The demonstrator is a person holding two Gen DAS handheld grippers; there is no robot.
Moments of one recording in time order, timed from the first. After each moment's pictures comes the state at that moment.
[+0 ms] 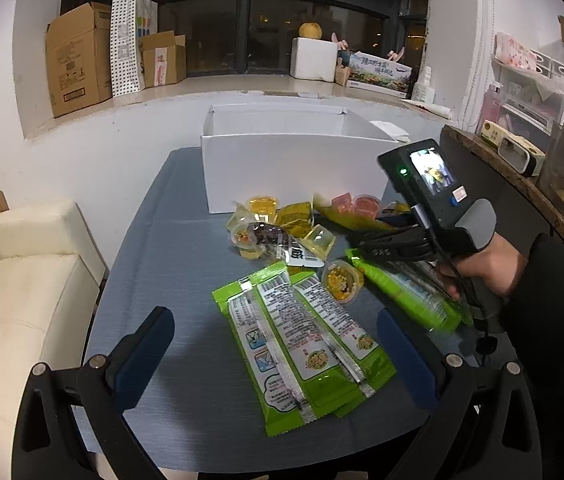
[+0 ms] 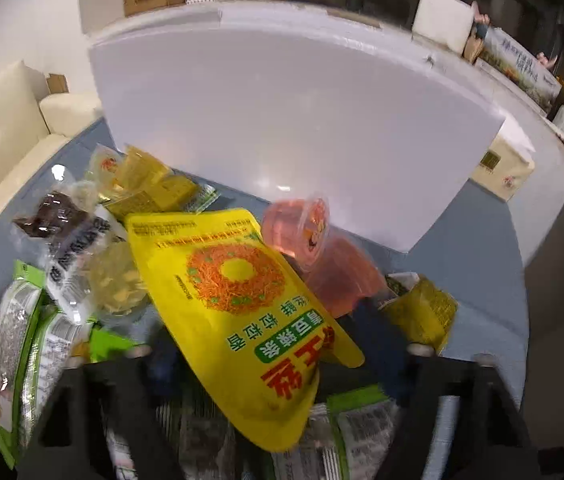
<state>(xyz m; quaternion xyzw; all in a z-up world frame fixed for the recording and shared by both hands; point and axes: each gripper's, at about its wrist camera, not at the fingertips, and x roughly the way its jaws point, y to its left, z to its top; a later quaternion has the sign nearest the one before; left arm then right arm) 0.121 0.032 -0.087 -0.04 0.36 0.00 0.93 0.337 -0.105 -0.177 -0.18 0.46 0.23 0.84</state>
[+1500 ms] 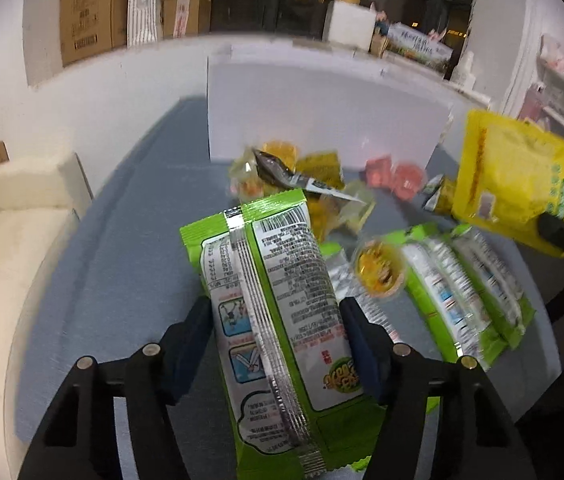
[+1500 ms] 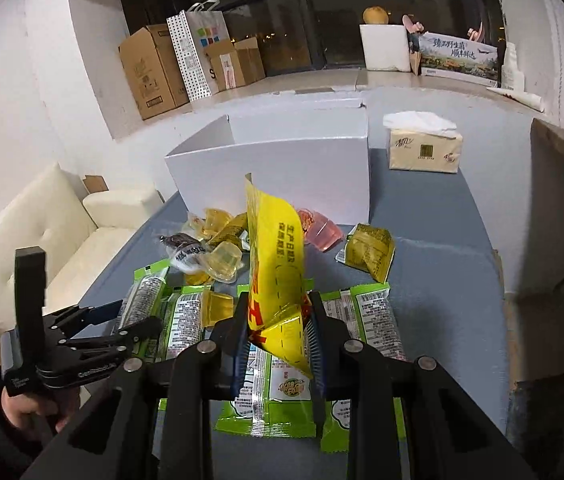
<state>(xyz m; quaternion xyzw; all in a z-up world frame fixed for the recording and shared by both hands) 0.169 0.031 -0.146 -0.08 0.40 0.03 0.91 0.214 -0.208 -0.094 0.00 0.37 0.27 0.89</state>
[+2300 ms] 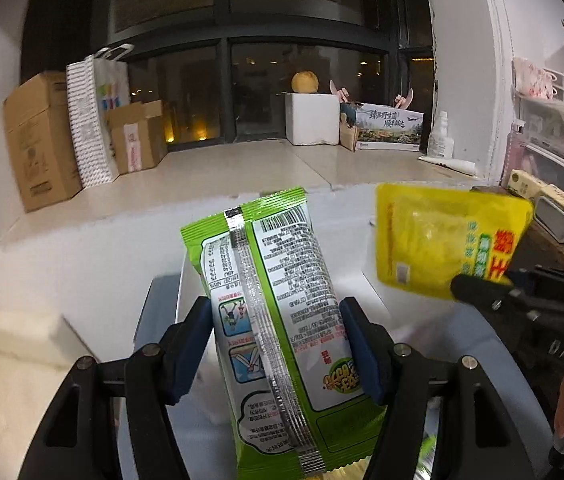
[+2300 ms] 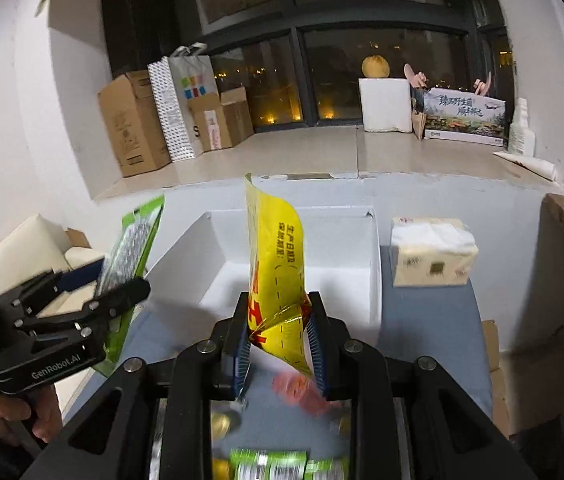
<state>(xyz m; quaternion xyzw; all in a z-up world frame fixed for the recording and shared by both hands) 0.350 0.049 -0.007 0.02 0.28 -0.01 0.96 0.358 -0.144 -0.022 0.01 0.32 0.24 0.92</state>
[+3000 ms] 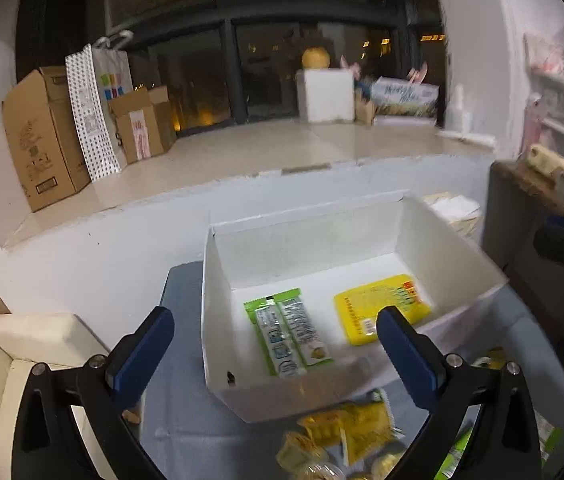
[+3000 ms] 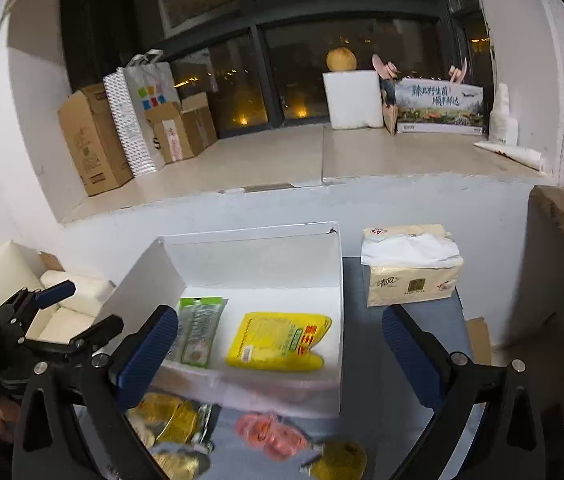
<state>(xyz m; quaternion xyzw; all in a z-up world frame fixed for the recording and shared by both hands) 0.340 0.062 -0.031 0.04 0.30 0.00 0.95 0.373 -0.171 -0.023 0.03 0.31 0.20 0.93</state>
